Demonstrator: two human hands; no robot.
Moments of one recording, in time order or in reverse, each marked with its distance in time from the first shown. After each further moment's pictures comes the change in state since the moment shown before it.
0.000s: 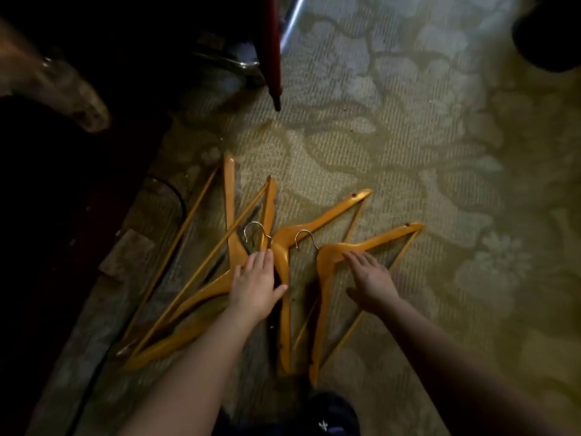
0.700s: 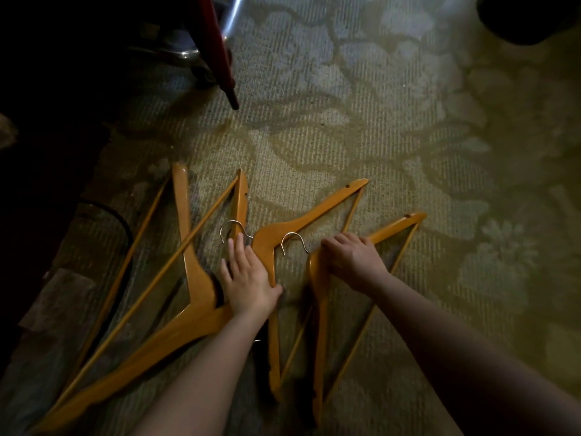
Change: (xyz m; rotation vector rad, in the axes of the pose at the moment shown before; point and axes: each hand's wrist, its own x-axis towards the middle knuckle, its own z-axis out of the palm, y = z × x) left_hand 0.088 0.024 0.052 0.094 0.271 -0.072; right_hand 0.081 0.033 0.007 -0.083 0.163 -0.134
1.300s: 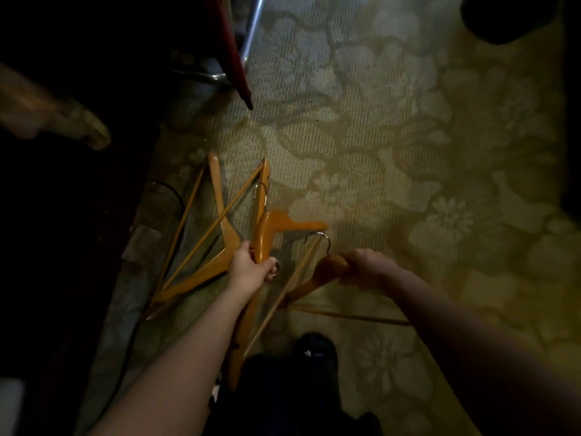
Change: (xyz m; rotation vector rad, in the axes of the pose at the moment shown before) left_hand -0.134 0.014 -0.168 -0.885 -0.310 -0.325; right_hand -0.159 -0.038 -0.128 0.356 -0.433 0.188
